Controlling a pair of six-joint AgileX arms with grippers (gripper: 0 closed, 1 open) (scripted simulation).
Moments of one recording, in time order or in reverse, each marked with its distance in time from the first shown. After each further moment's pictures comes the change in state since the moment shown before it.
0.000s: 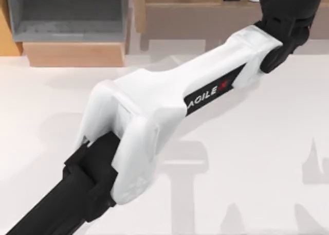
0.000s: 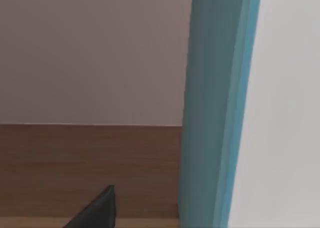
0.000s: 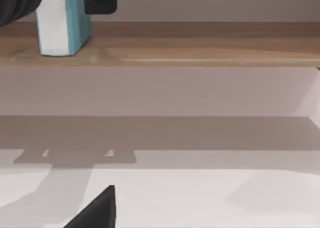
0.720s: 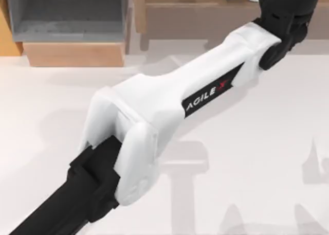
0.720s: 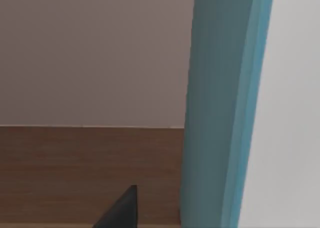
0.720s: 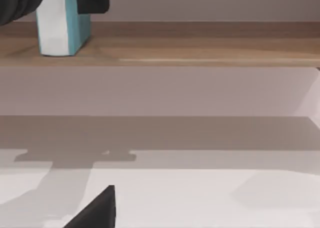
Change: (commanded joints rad) left arm 0.010 0.058 0.120 -0.064 0.010 -0.002; right arm 0.000 0.000 0.000 0.000 0.000 0.000
